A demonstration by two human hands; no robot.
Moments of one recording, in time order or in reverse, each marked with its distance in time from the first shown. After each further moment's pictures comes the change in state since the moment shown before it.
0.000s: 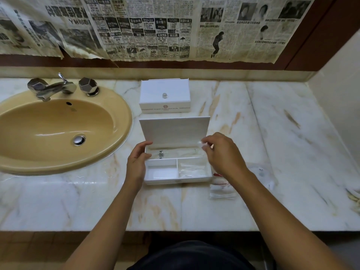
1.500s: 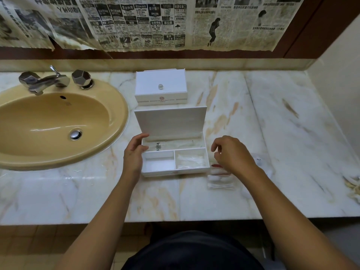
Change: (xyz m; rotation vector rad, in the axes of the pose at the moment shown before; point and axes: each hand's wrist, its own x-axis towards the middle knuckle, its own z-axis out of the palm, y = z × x) left_hand 0.002 -0.003 -0.002 0.016 0.010 -0.011; right_hand -0.011 0.034 -0.003 -0.157 -0.176 0.139
